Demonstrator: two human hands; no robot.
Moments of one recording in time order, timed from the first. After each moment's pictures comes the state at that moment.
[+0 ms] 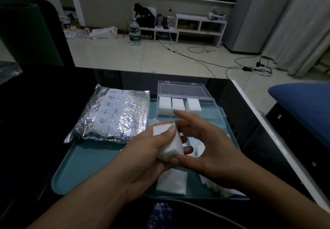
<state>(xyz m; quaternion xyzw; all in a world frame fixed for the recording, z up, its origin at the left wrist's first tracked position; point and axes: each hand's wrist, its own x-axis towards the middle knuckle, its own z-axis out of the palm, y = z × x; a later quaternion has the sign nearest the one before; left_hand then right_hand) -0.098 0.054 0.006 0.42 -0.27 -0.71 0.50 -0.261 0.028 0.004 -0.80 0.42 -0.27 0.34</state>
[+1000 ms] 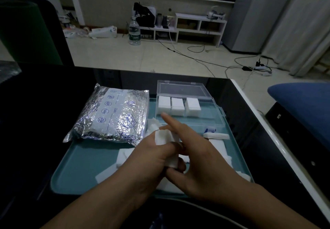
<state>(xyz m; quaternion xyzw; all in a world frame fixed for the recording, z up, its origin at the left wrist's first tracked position) -0.110 0.056 -0.015 0.41 -0.37 -0.66 0.50 -0.242 0.043 -0.012 -0.86 0.35 -0.29 0.24</state>
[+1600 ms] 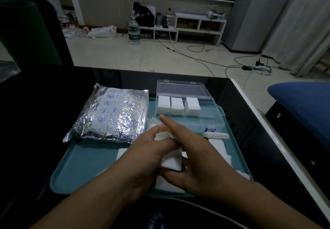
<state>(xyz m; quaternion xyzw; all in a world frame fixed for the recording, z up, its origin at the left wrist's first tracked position) -0.101 0.055 -0.005 0.42 -0.36 -0.68 0.48 -0.243 0.039 -0.017 -0.86 0.35 -0.29 0.24</state>
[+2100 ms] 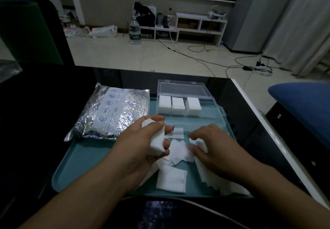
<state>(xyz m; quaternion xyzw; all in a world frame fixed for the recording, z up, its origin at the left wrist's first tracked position) -0.091 0.046 0.006 0.44 -0.24 -0.66 0.56 -0.277 0.010 -0.012 -0.84 0.53 -0.08 0.10</state>
